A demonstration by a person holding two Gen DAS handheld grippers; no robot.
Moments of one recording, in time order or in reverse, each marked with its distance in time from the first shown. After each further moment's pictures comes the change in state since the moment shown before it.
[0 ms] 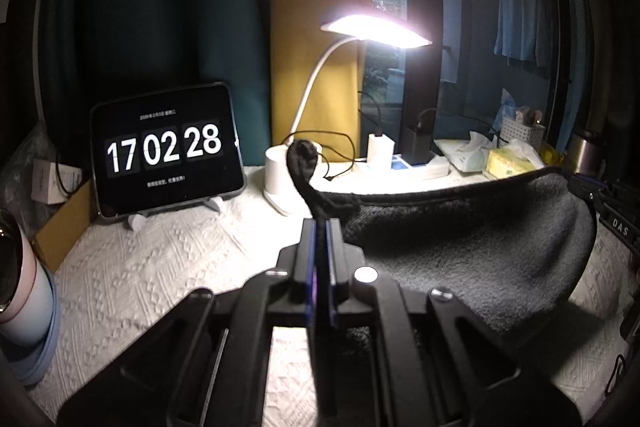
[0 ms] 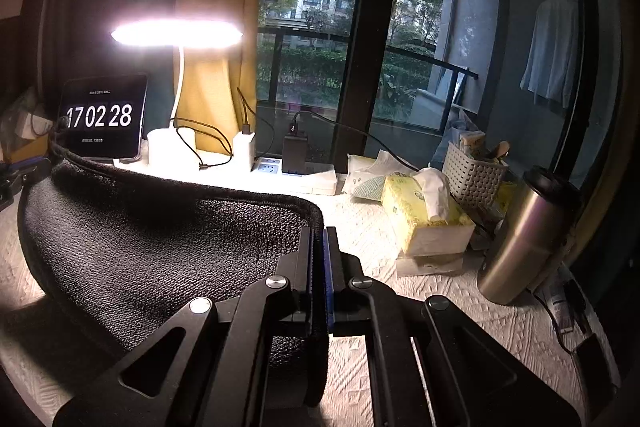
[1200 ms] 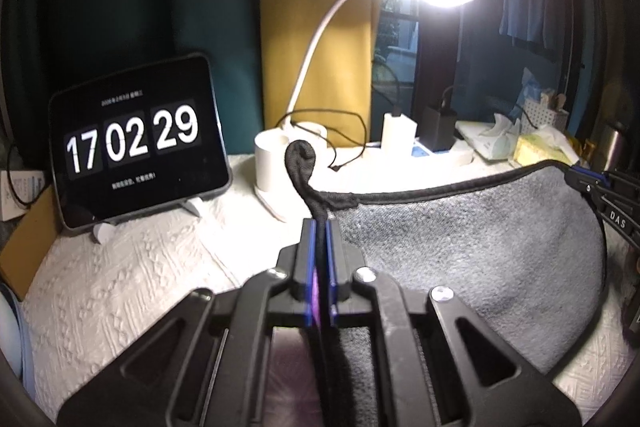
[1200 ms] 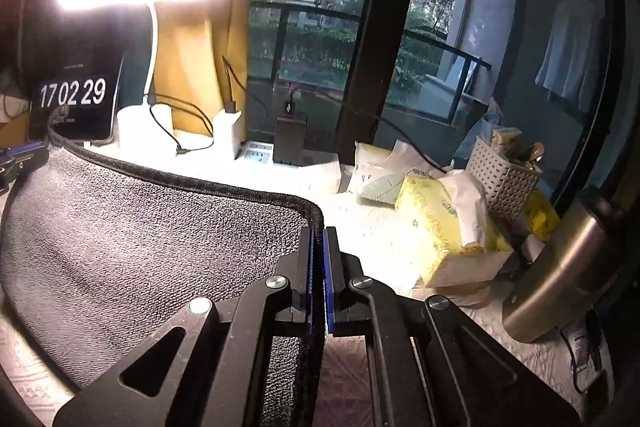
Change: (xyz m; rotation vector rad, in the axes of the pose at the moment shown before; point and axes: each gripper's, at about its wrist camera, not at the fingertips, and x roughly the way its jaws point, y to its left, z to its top) left arm 0.085 0.006 0.008 0.011 0.089 -0.006; right arm 0.085 -0.003 0.012 -0.046 0.085 0.009
